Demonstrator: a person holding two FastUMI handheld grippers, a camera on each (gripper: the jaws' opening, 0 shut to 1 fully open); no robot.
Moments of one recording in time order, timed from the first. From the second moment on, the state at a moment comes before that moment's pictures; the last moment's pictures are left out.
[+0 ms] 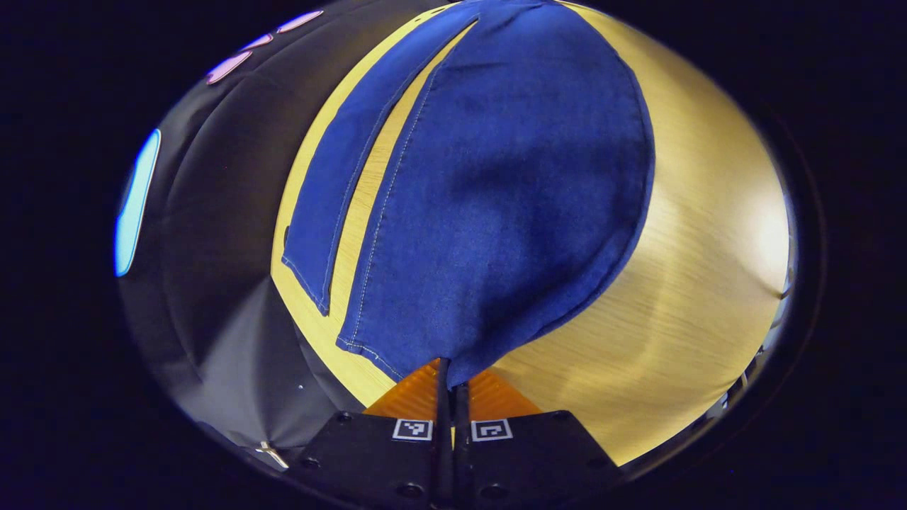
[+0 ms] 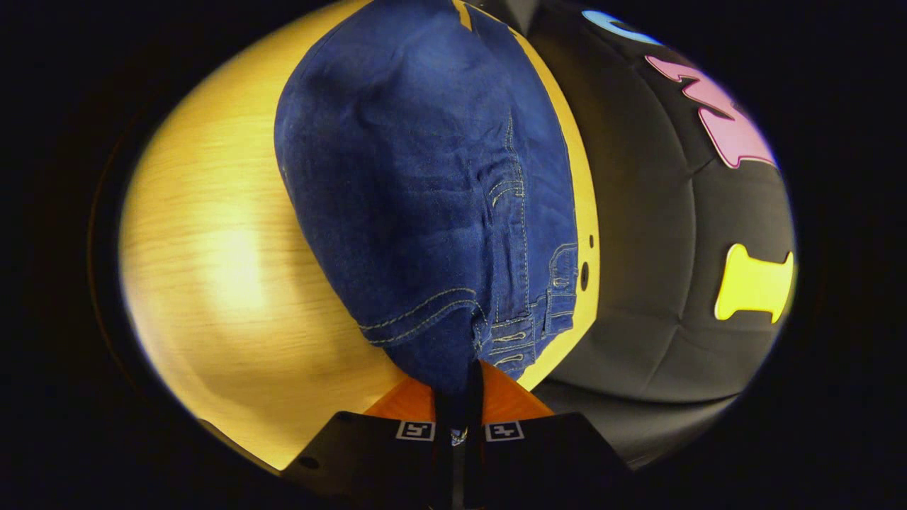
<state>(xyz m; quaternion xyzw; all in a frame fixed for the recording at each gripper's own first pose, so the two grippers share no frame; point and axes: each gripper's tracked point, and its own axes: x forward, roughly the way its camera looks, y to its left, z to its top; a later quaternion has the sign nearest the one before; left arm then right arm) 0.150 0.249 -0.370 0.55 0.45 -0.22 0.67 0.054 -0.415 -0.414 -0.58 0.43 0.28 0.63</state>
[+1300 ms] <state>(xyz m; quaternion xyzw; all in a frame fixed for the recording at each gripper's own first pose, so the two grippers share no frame) 0.416 0.196 -0.274 0.00 0.50 0.01 0.87 0.272 -0.403 -0.238 -0.22 0.49 0.03 0.84</state>
